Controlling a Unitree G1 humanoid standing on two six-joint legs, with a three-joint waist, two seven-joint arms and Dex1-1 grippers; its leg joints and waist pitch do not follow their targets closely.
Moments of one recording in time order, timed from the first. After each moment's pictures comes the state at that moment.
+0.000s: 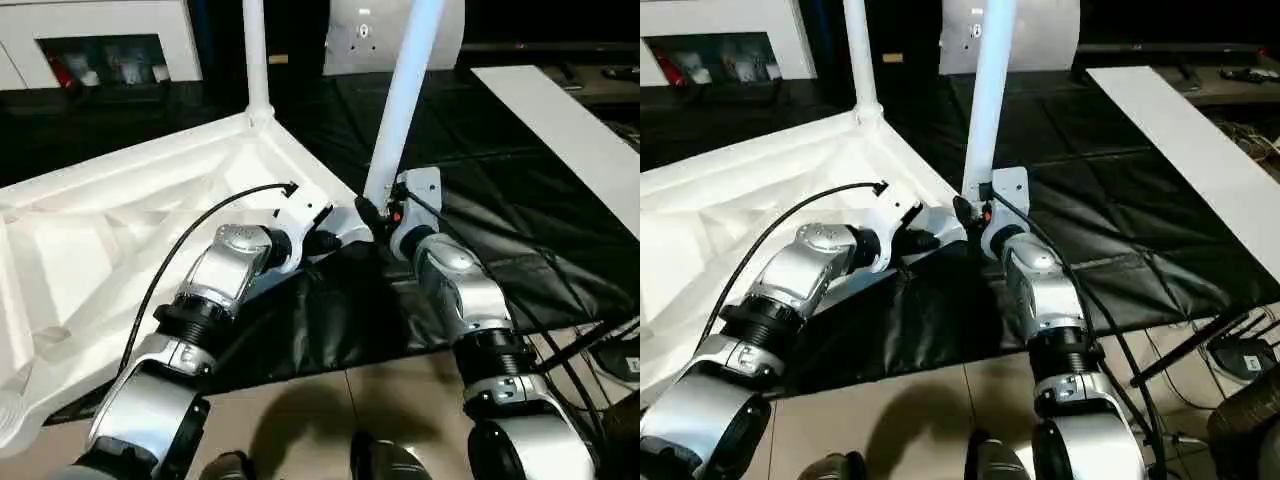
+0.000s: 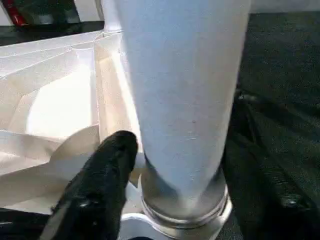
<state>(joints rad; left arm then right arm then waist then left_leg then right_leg) -0.75 0.14 -0.19 0.60 0.04 0.43 -0.72 -0.62 0.00 -0.06 0.54 0.05 0.21 0.29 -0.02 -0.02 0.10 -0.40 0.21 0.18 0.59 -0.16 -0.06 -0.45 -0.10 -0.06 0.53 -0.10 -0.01</state>
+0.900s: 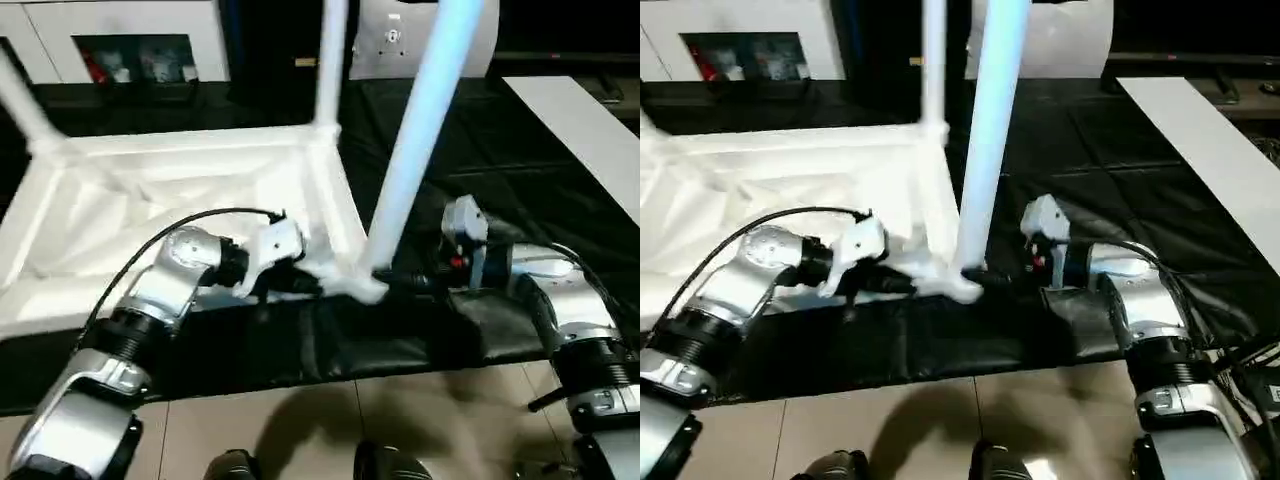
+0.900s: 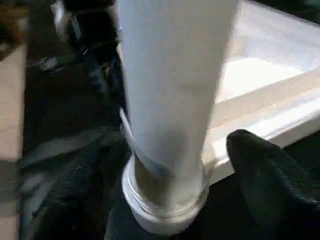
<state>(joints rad) -0.66 0.43 -0.33 0.54 0.00 0.06 -1.29 -0.55 -0.44 0.09 0.52 0.20 0.03 1.30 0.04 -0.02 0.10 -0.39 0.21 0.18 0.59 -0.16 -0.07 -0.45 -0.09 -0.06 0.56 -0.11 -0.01</state>
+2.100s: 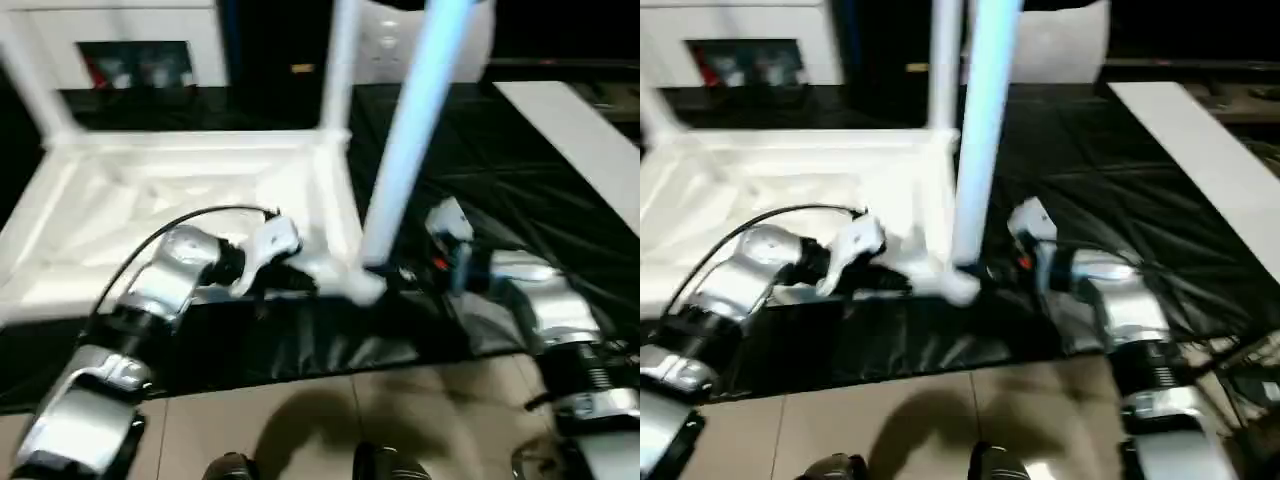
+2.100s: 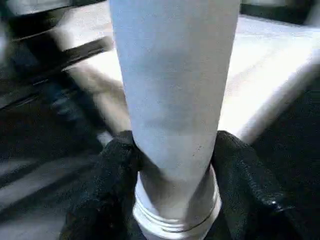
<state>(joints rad) -0.70 0.32 -0.27 0.59 0.03 0.25 -1.08 -0.54 -0.27 0.03 0.50 0.16 0.18 0.94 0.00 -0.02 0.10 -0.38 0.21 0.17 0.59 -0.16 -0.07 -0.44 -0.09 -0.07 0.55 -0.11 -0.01</state>
